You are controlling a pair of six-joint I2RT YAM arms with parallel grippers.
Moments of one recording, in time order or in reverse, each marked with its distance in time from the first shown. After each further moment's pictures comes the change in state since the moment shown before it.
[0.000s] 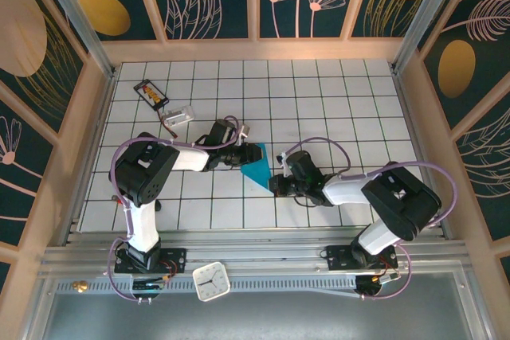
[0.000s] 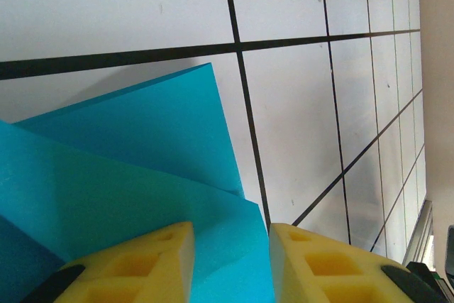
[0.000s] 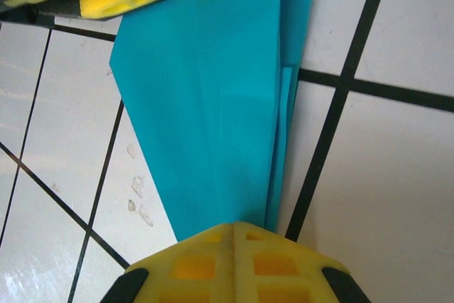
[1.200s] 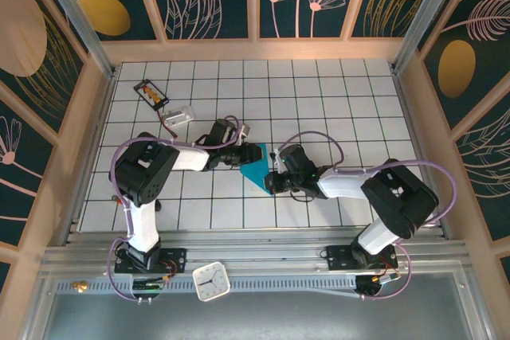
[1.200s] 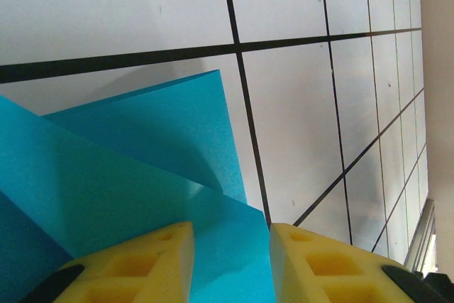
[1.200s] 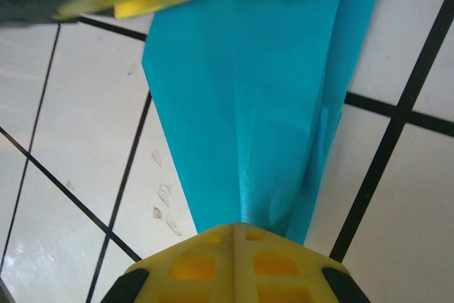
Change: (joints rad) left arm 0.000 0.001 0.005 -0.007 -0.001 0.008; right arm 0.009 0.033 0.125 -0.155 -0.027 -0.054
